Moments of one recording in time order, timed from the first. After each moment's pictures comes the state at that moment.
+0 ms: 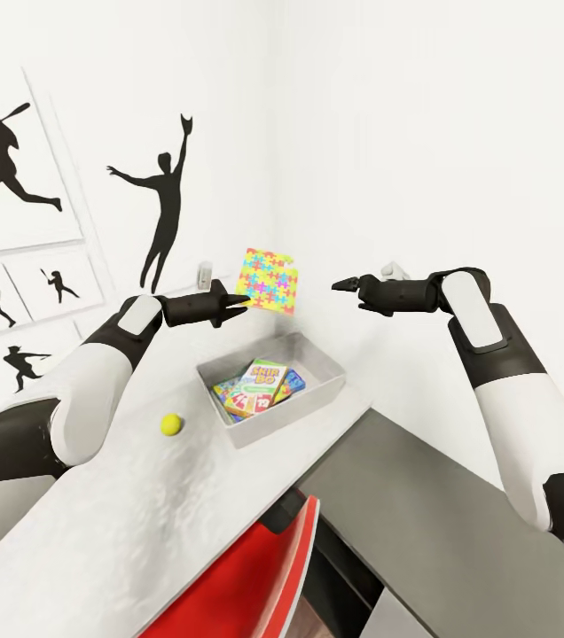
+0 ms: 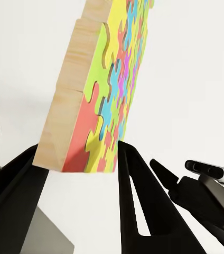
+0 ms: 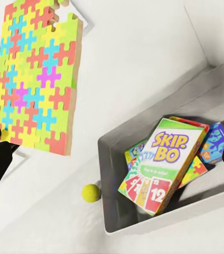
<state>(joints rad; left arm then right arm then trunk) -1.42 0.00 0.22 -0.32 0.70 0.94 -0.46 -1.23 -0.16 0.17 -1.03 -1.07 1.04 -0.11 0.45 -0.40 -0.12</state>
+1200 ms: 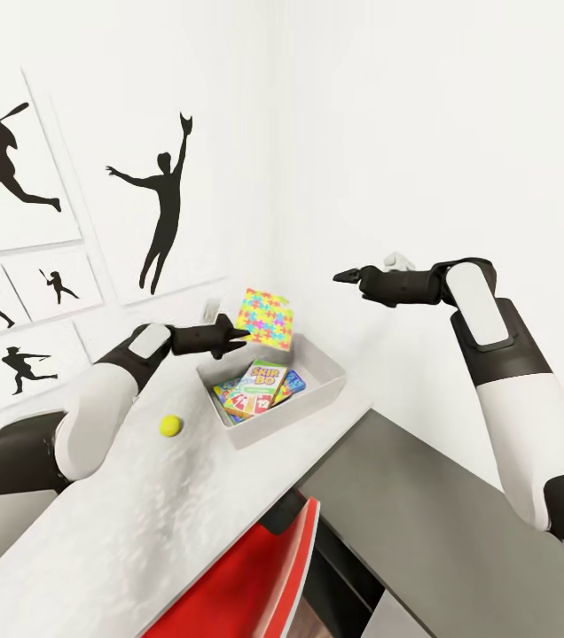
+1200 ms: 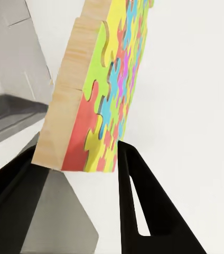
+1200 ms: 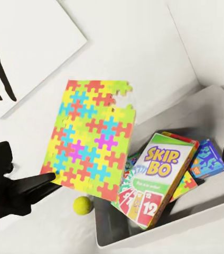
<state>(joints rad) -1.36 -0.01 0.21 -0.22 0.69 0.87 -0.35 -1.23 -0.16 0.17 -1.12 -1.08 1.04 -0.20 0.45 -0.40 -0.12</state>
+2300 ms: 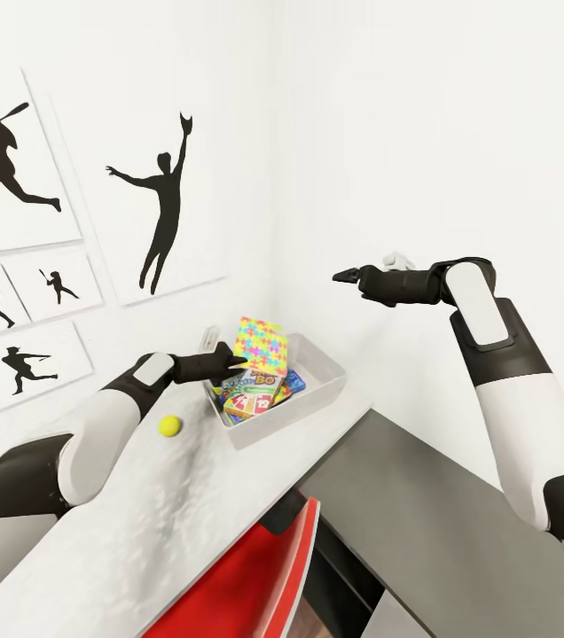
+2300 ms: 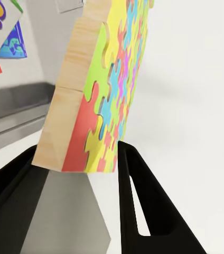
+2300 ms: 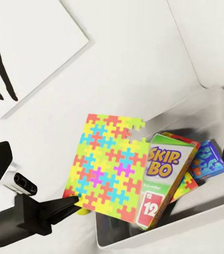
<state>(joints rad) -1.27 0.00 0.22 -0.18 0.70 0.79 -0.33 -1.23 -0.16 0.17 -1.13 -1.08 1.04 -0.20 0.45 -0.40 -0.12</state>
